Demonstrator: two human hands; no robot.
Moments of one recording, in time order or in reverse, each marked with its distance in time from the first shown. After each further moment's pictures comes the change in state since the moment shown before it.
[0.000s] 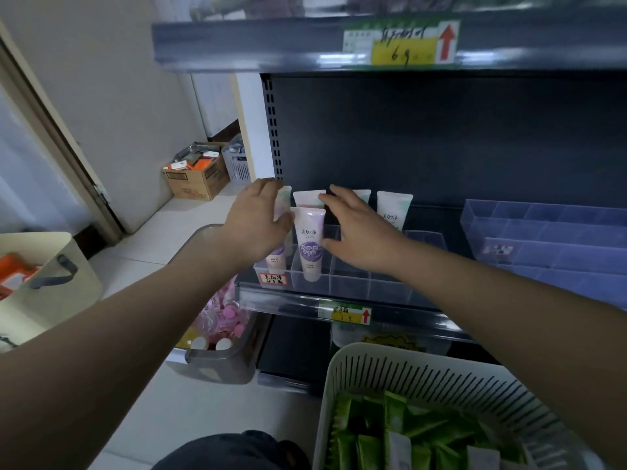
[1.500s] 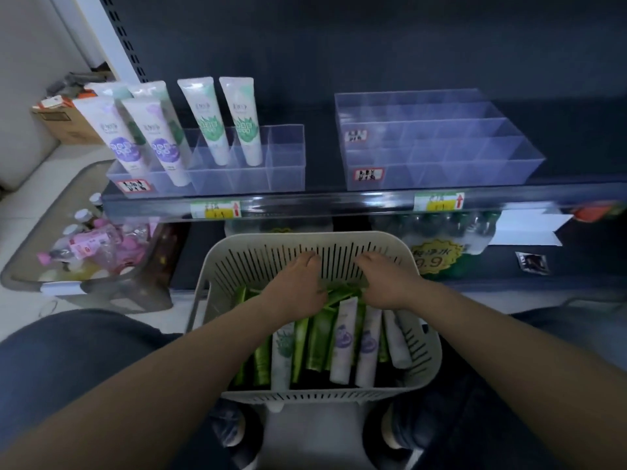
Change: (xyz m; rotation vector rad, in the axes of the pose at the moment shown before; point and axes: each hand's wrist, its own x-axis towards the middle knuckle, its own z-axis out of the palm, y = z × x) left_hand -0.186 0.182 0.203 -0.048 -0.720 0.189; right_hand -0.294 0.139 0.058 0.015 -0.483 0.487
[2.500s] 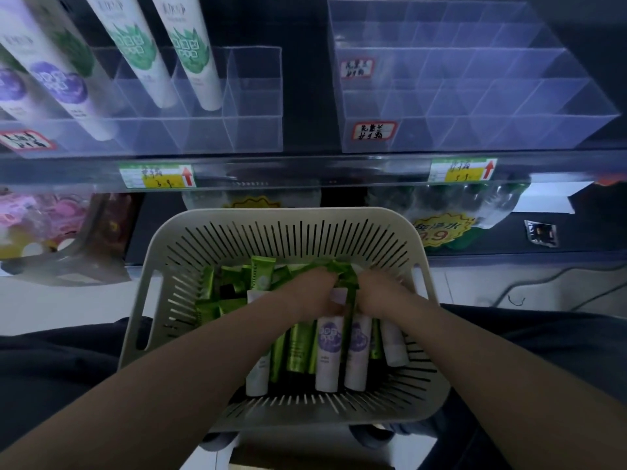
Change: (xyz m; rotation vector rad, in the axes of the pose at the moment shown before) left_hand 0.071 -0.002 0.080 -0.159 -0.366 0.070; right_hand 0.043 0.025 0.058 0.120 -0.293 0.291
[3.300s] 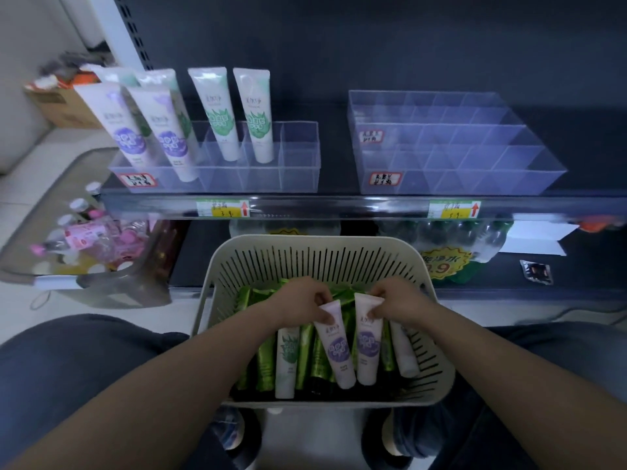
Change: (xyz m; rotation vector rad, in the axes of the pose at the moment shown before) left_hand -0.086 -0.009 -0.046 -0.146 0.170 -0.039; right_hand -0.062 -0.015 -0.025 0.185 0.225 -0.090
